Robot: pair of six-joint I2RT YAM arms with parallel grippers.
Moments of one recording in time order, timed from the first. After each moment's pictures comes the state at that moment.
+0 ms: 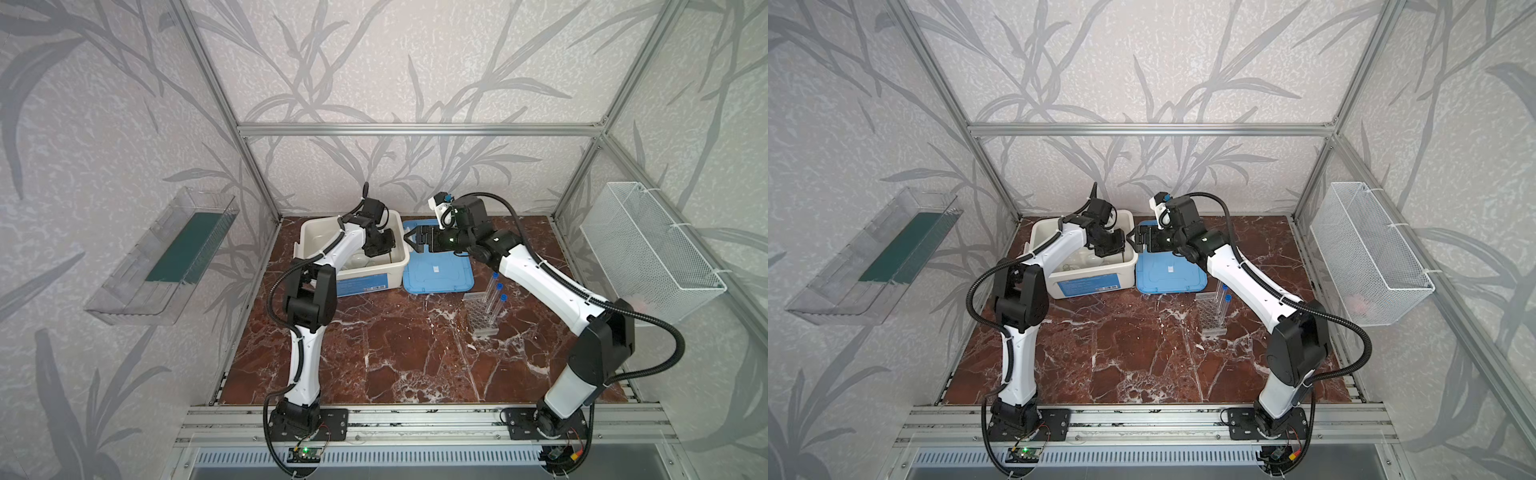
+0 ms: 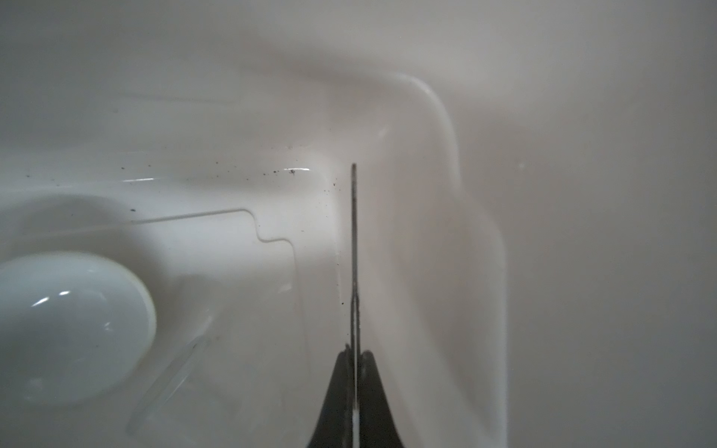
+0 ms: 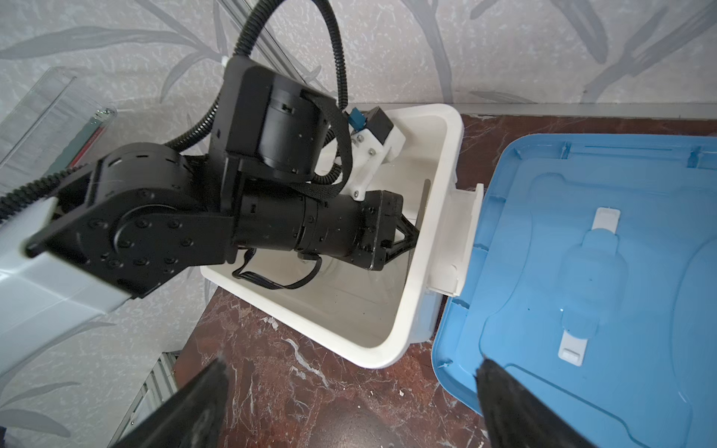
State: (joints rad) left arm -0.30 2.18 1.87 -0.75 0.22 -0.49; right arm 0.57 1.71 1.60 -0.43 -0.32 0.44
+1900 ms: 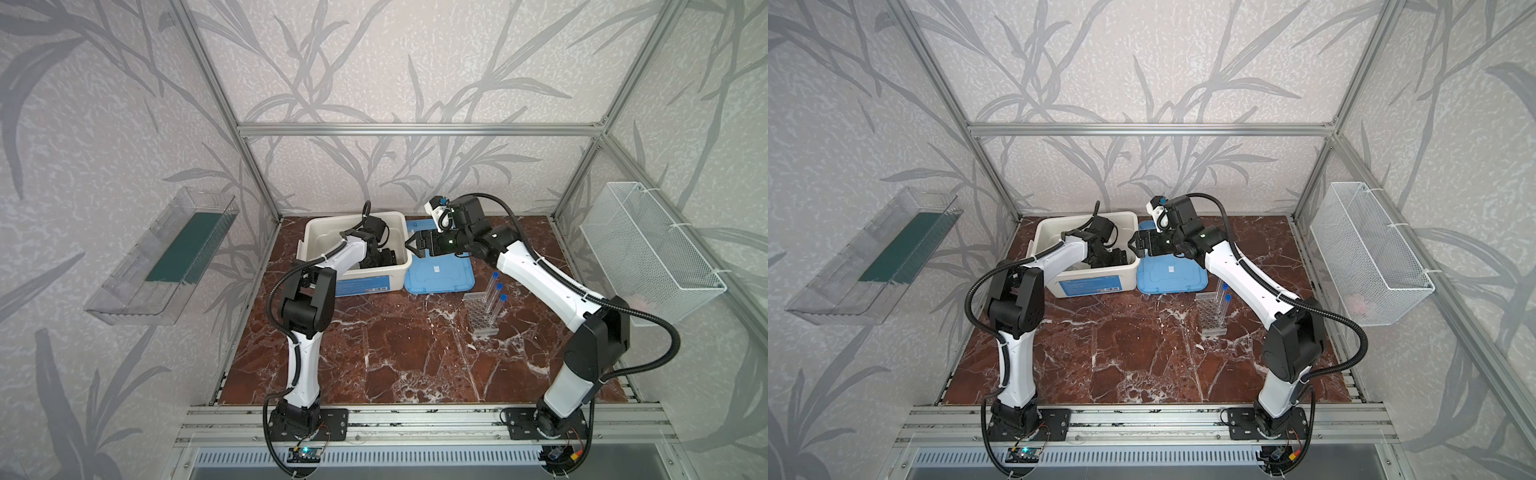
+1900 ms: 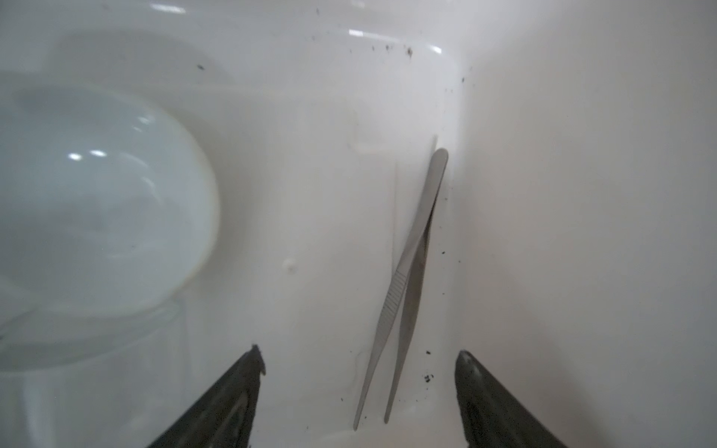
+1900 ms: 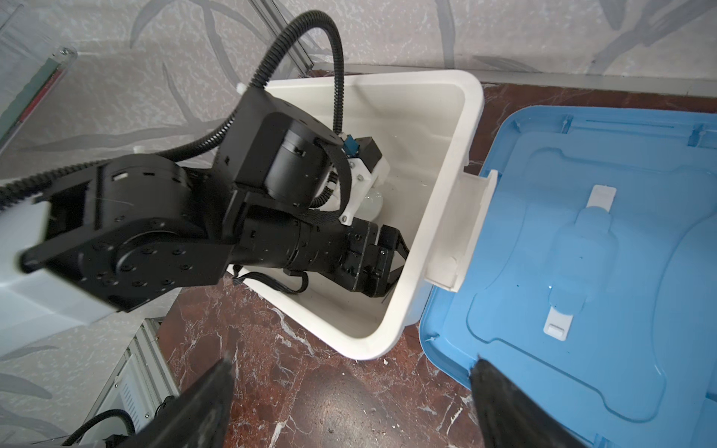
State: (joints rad) left arm -0.32 2.08 1.63 -0.73 0.14 -0.50; right arm 0.57 1.74 1.66 -0.57 -0.33 0.36
